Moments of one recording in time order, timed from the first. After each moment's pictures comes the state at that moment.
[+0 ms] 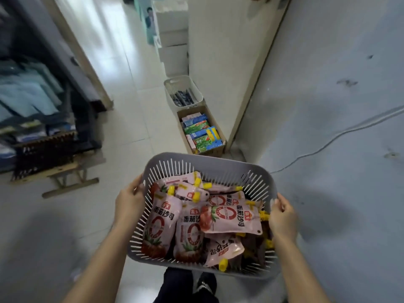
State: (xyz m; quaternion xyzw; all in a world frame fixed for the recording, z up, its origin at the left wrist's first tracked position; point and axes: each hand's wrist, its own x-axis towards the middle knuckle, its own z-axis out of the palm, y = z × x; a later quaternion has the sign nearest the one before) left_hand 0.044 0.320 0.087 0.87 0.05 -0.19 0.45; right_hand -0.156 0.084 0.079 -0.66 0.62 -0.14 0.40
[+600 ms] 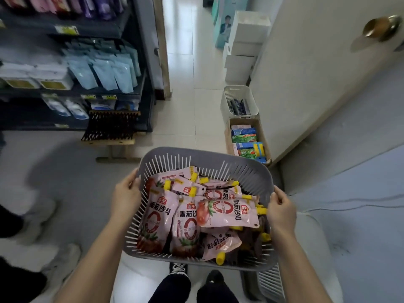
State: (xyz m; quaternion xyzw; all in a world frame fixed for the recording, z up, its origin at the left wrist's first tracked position) left_hand 0.090 0.488 0.103 0.82 0.20 -0.12 0.52; right_hand -0.025 0.193 0.099 -0.73 0.50 -0.11 0.45
